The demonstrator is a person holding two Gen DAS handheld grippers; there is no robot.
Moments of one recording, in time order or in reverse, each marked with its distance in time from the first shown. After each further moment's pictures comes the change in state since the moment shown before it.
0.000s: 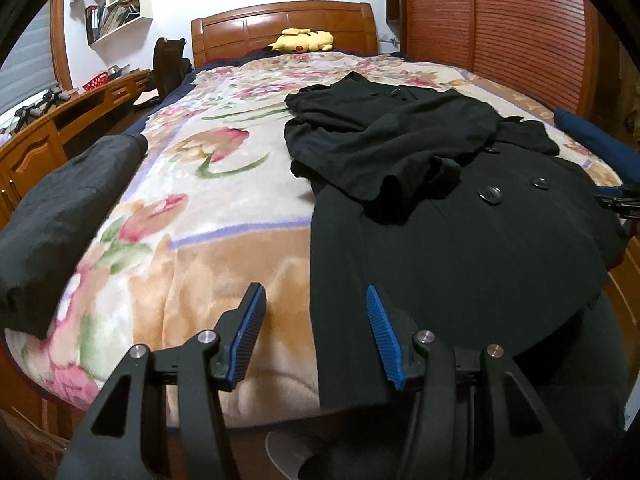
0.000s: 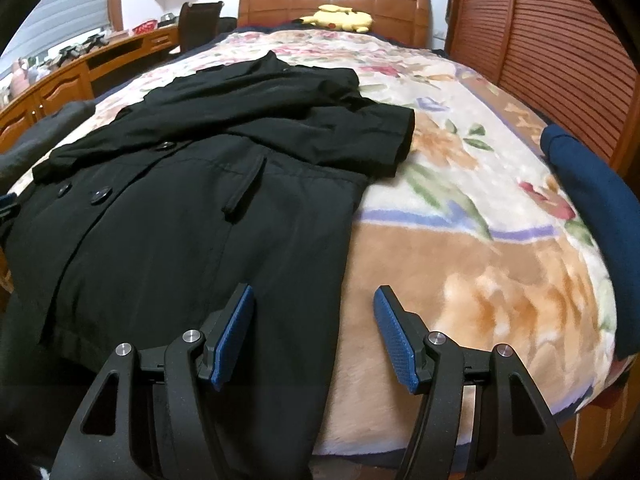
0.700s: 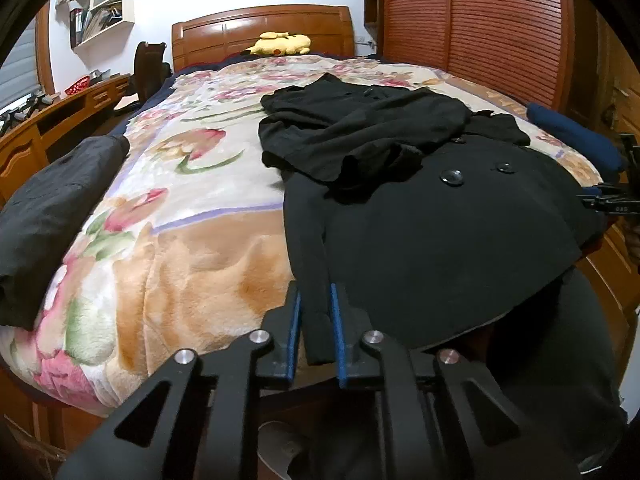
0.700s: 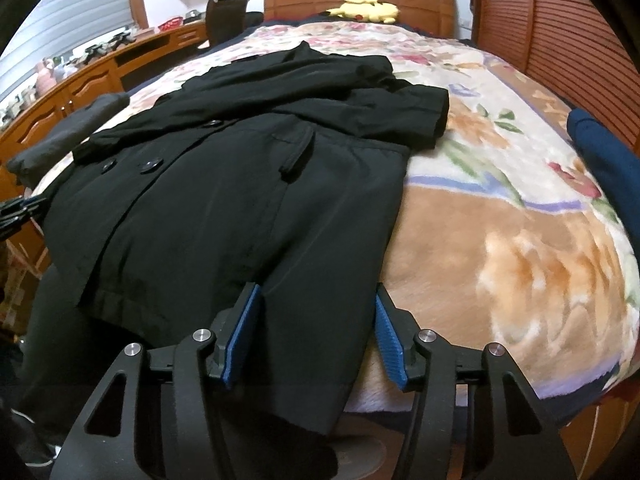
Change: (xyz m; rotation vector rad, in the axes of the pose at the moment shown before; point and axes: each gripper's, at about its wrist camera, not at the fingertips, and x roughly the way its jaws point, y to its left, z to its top) left arm -0.016 -0.013 -0.014 0.034 -0.015 -0.072; right arm -0.011 0.015 -0.018 -0.007 0.034 0.124
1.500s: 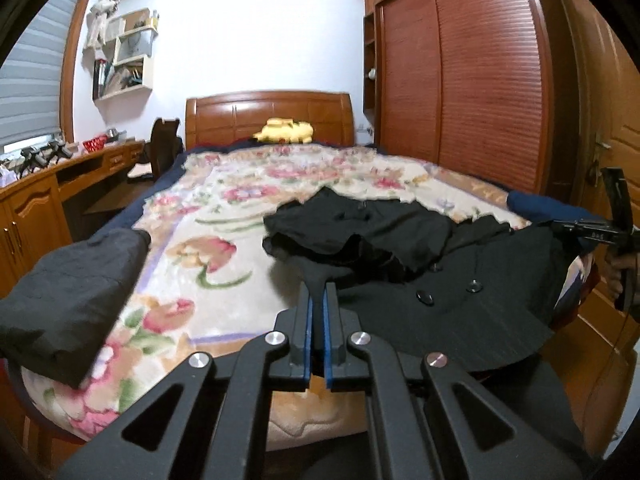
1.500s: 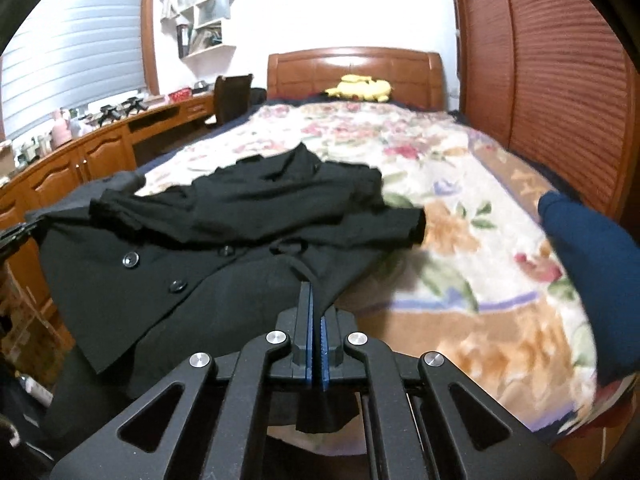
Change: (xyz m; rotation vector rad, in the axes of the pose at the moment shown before) left arm -0.102 -0.005 0.051 -0.024 -0.332 0.003; right arm -0.089 0.008 0.047 -0.010 -0.307 -0.012
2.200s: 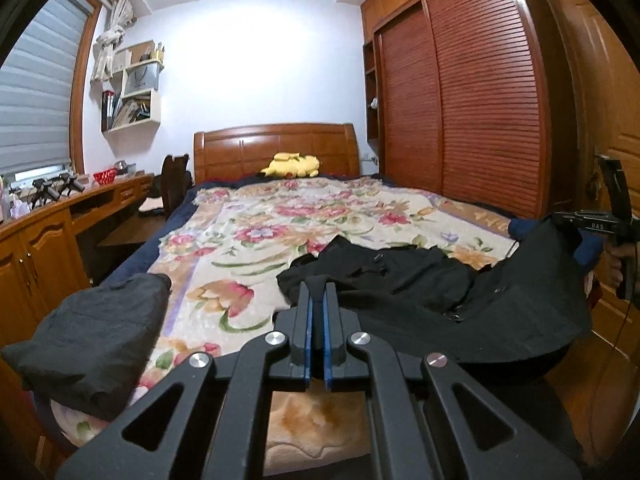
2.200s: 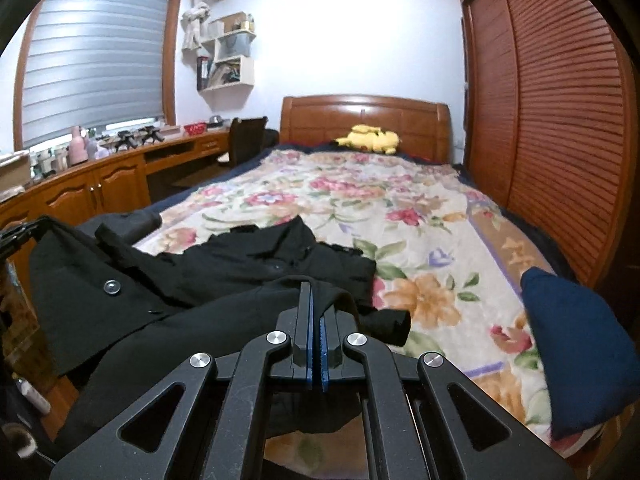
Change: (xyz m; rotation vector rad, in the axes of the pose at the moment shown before) left arm -0.021 0.013 0.039 0.024 -0.078 0.030; right arm -0.037 0.005 0.056 -0.059 -0.110 0.002
